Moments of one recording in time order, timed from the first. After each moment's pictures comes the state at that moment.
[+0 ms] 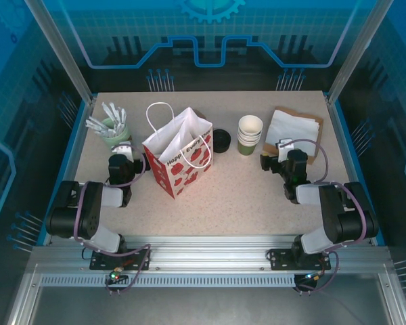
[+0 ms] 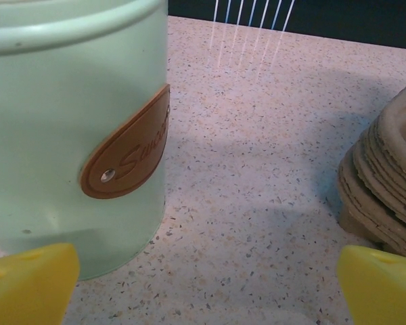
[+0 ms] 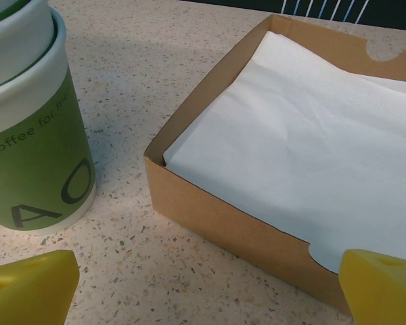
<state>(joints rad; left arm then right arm) 0.02 1.53 0.35 0.82 -0.04 -0.15 0.08 1.50 0.41 0.64 0.03 -0.08</state>
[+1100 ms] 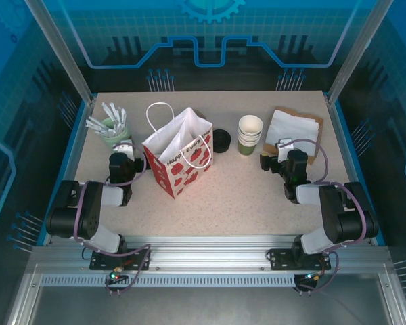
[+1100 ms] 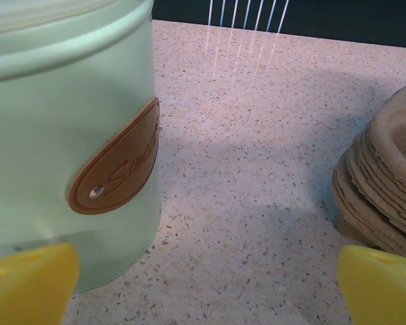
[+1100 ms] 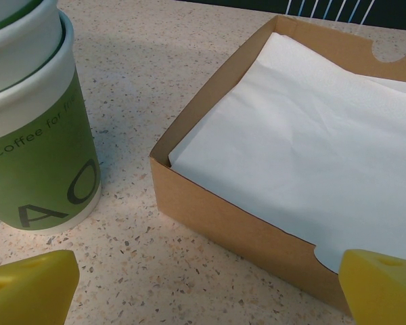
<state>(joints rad) 0.01 1.53 0.36 0.80 -0.04 -0.13 0.08 1.50 0.41 0.64 0.02 -0.08</state>
